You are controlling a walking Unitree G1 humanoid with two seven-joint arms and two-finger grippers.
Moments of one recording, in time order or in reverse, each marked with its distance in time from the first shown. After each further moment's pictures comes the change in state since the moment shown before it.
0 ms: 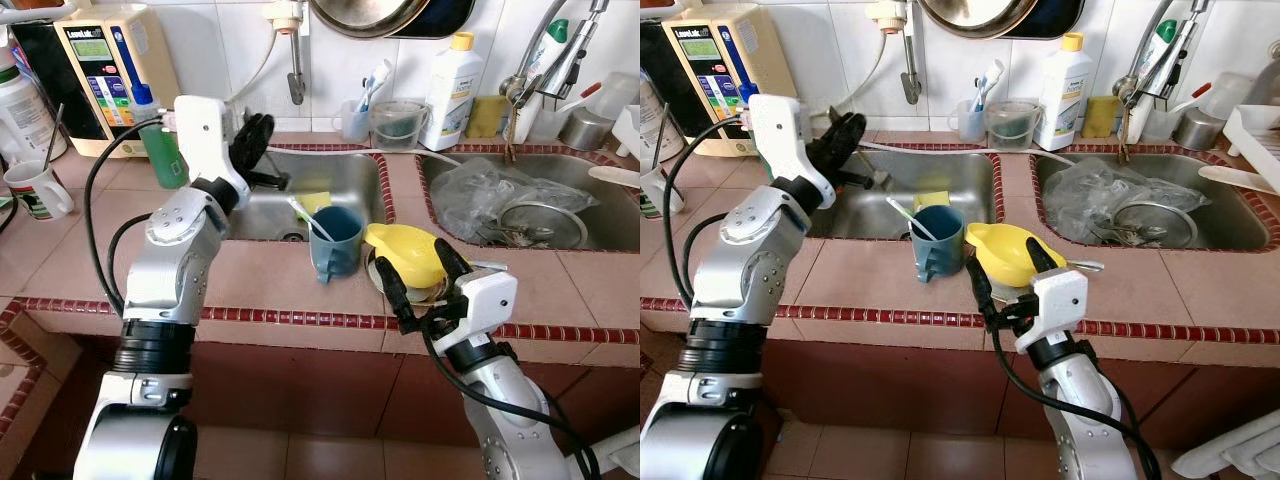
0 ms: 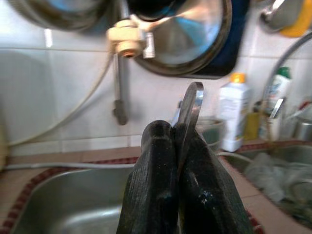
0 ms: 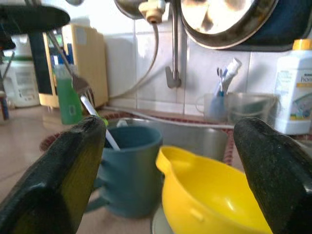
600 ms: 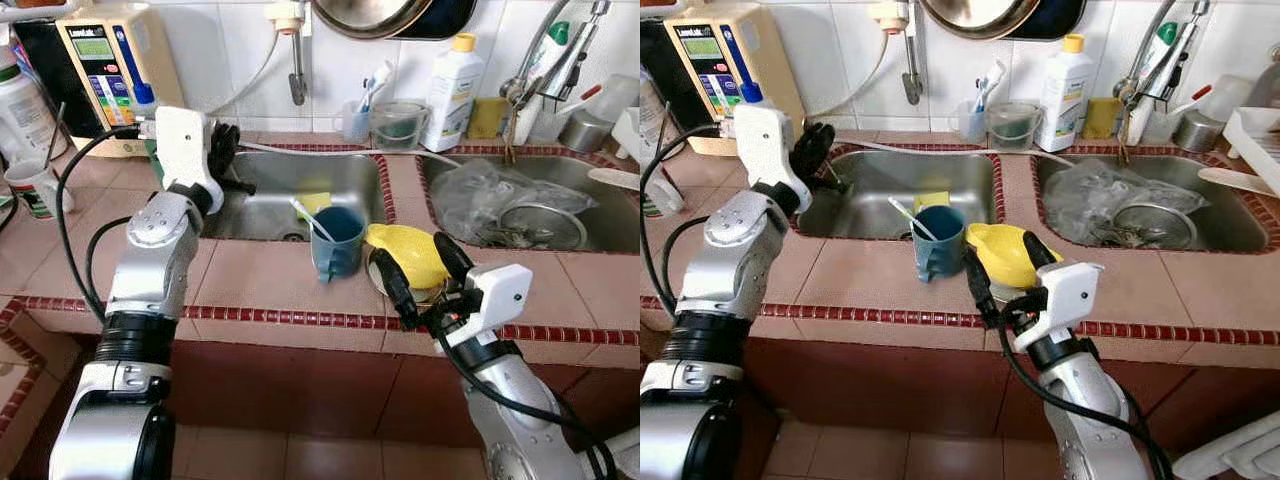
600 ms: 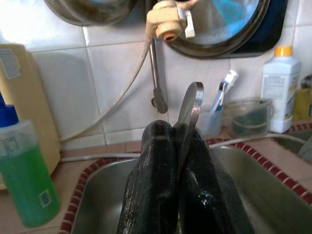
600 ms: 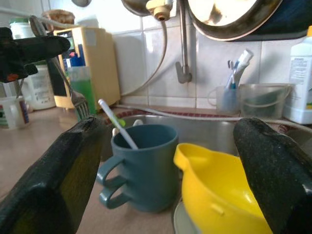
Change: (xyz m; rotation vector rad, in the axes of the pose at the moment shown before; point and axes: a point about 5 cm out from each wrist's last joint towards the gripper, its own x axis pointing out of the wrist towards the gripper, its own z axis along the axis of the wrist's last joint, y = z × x) left arm -0.005 0.033 -0.017 0.169 0.041 0.080; right arm -0.007 0.009 0.008 0.078 0.037 0.030
